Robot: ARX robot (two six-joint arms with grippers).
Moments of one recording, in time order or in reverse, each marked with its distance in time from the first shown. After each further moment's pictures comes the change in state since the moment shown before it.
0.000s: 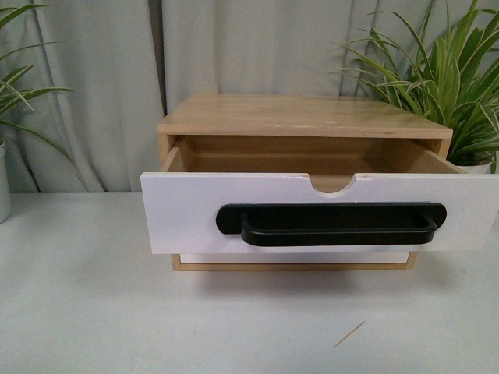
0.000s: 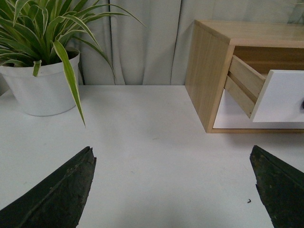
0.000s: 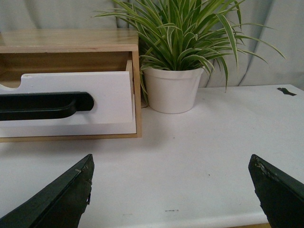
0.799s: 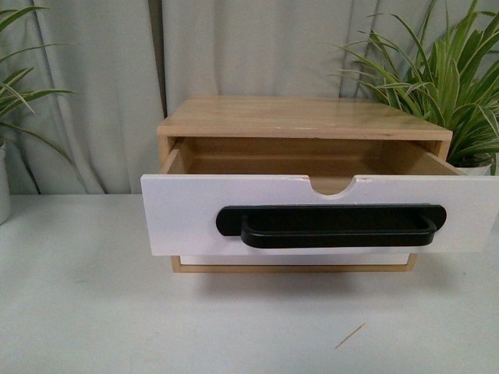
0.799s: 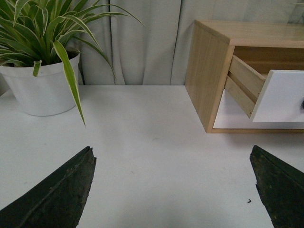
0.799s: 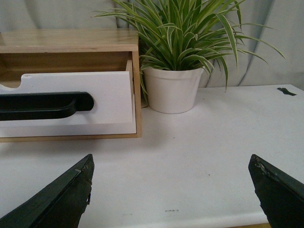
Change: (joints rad) left arm 0.000 0.000 0.000 0.000 0.000 0.000; right arm 0.000 0.000 0.000 0.000 0.000 0.000
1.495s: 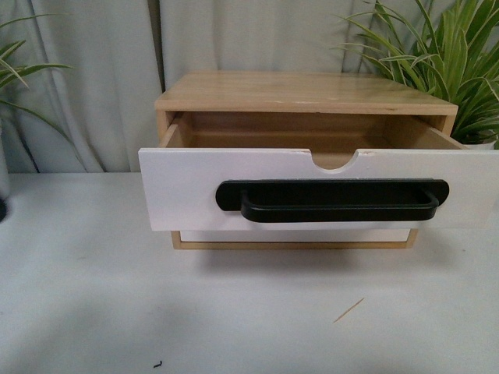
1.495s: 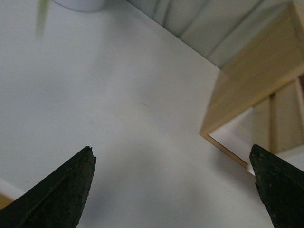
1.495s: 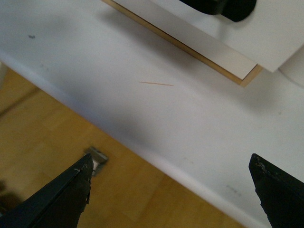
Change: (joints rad) left arm -0.532 1.047 0.422 0.153 -0.752 -0.829; right arm -0.033 0.720 0.217 -0.007 -0.495 -0.576
